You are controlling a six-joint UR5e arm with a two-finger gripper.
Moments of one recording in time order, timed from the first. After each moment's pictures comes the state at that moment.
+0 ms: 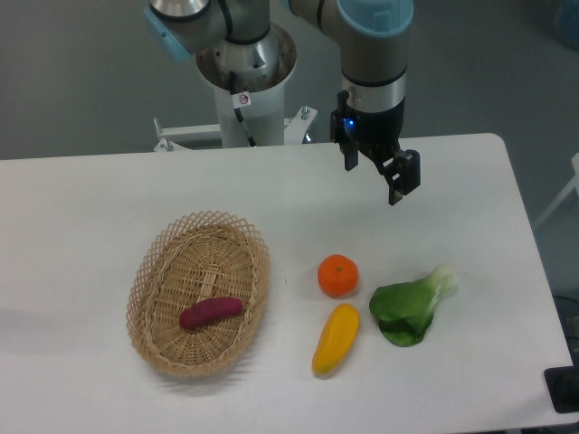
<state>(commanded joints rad) 2.58 -1.63 -1.68 -1.19 1.57 1.51</state>
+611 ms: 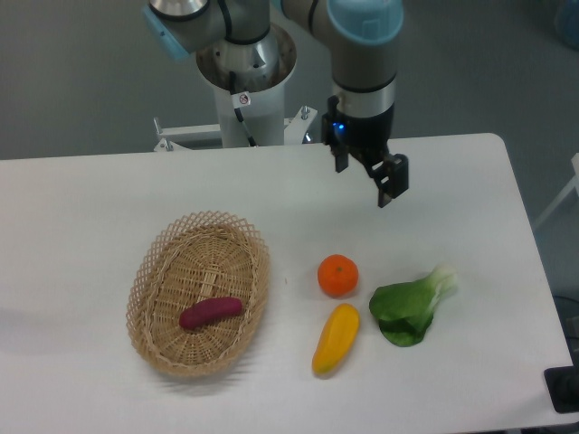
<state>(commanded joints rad) 2.50 -1.63 -1.73 -1.17 1.57 1.32</state>
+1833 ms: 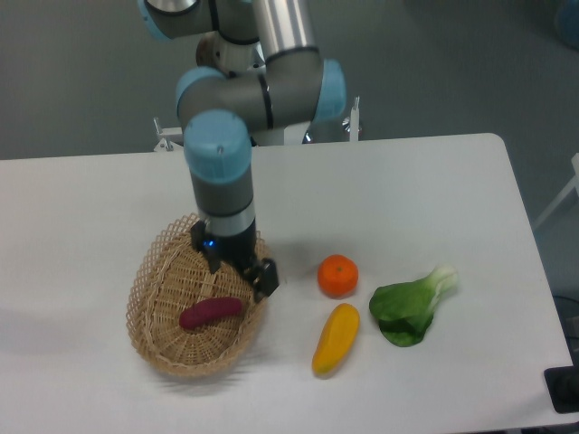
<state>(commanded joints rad) 2.20 -1.95 -1.74 -0.85 1.46 0.90</state>
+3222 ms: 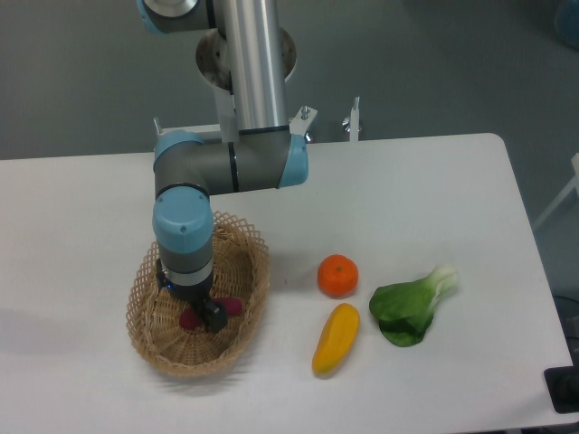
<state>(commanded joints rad) 2.11 -2.07 -1.75 -0.80 1.47 0.92</state>
